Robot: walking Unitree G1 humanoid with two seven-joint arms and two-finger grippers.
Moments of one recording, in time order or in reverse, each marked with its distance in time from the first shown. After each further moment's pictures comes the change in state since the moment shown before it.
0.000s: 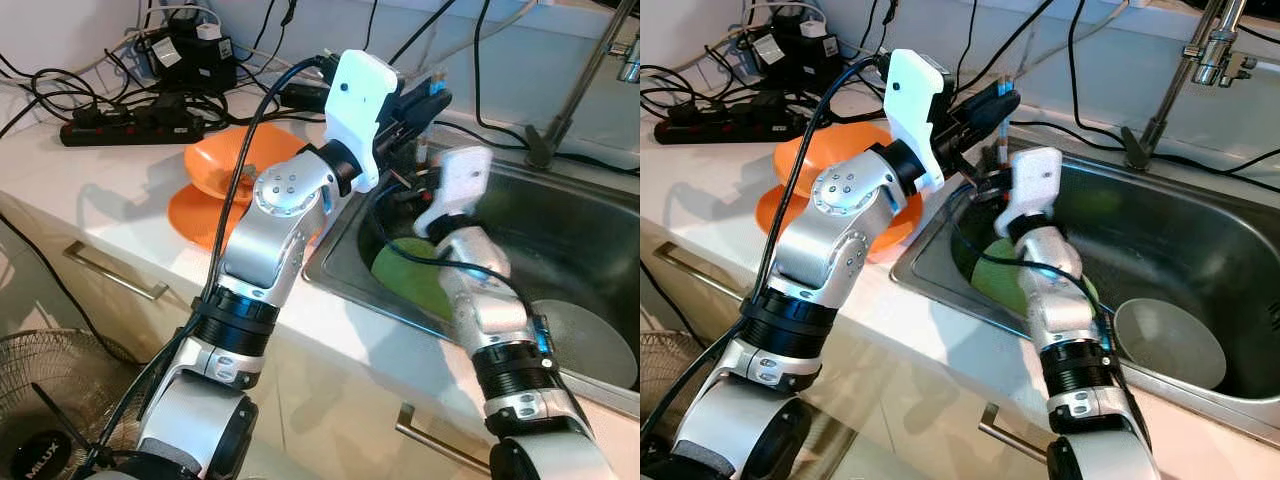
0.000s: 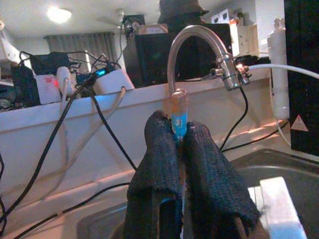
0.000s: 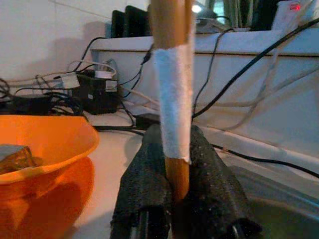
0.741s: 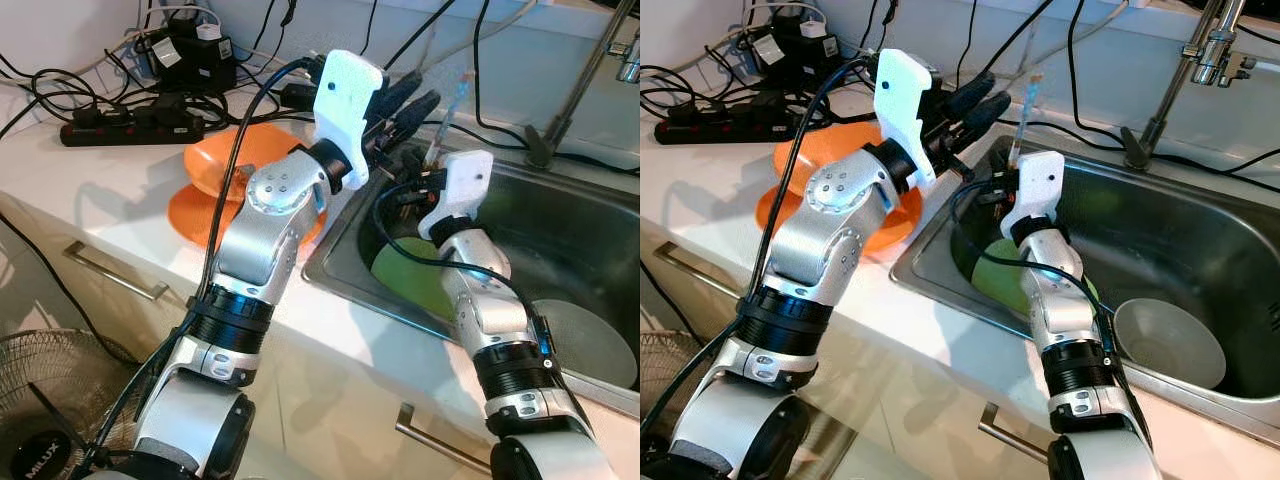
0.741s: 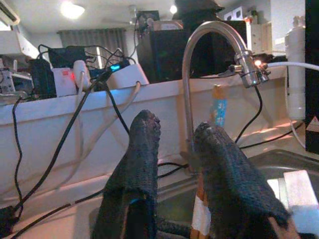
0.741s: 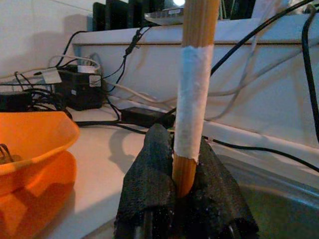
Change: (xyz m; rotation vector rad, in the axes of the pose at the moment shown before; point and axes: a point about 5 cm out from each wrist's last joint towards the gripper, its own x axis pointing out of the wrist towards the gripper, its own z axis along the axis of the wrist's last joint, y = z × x) left arm -0.004 0.010 -0.003 -0.012 0.011 0.053; right arm -0.002 -0.010 -0.005 0.009 0.025 -0.071
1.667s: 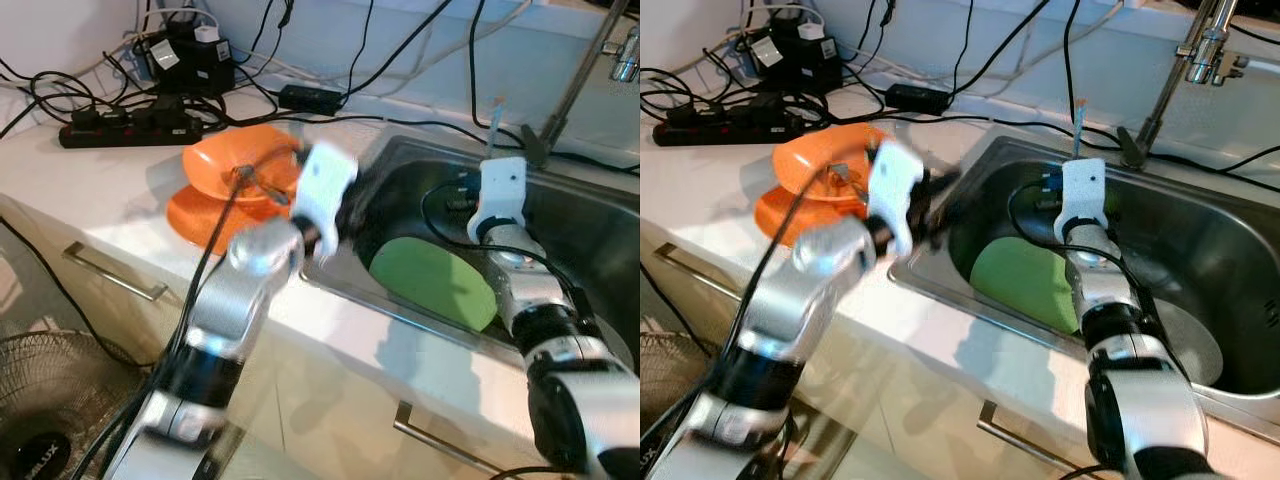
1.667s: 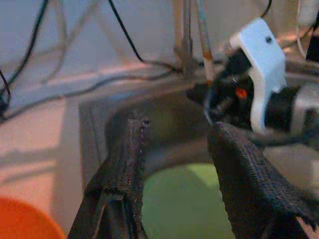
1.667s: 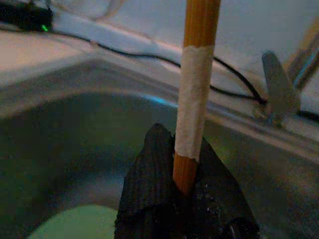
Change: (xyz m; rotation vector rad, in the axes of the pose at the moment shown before) left arm -0.057 -0.011 -0.065 -0.058 0.339 -0.003; right arm -0.001 -0.080 -0.038 -0.204 0.372 -0.342
